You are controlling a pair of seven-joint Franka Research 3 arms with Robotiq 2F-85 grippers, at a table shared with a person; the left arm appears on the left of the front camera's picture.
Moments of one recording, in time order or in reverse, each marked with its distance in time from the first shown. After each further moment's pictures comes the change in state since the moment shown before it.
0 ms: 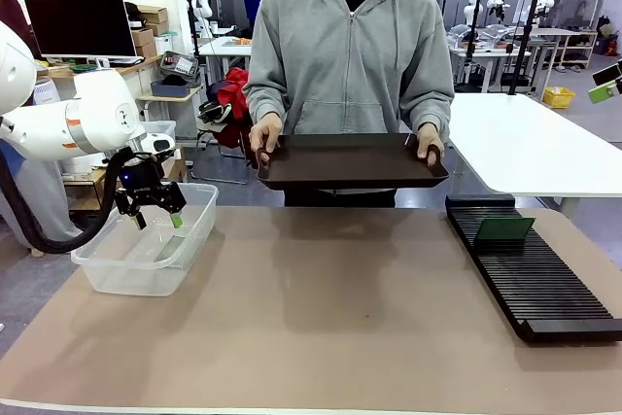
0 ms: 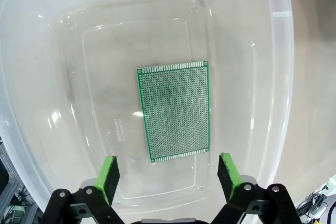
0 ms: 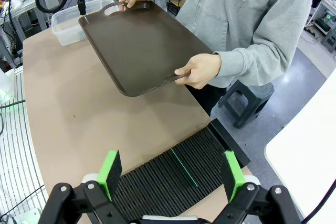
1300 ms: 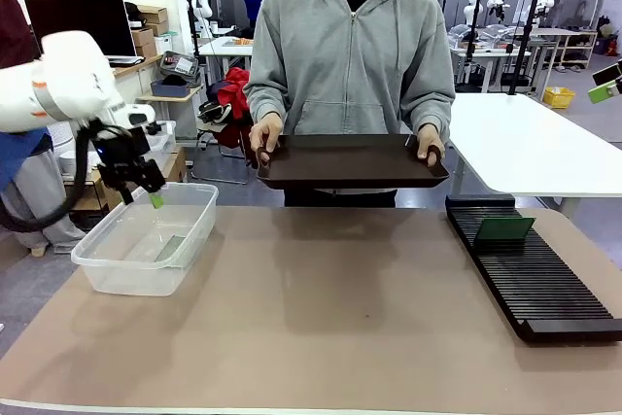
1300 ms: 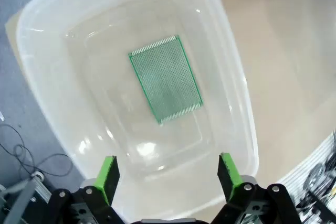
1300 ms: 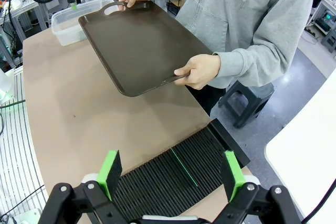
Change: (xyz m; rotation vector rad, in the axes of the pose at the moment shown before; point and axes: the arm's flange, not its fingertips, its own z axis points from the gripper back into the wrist) left arm -0.032 0.004 0.083 -0.010 -0.023 -0.295; right arm 0.000 0.000 0.000 0.000 0.000 0.000
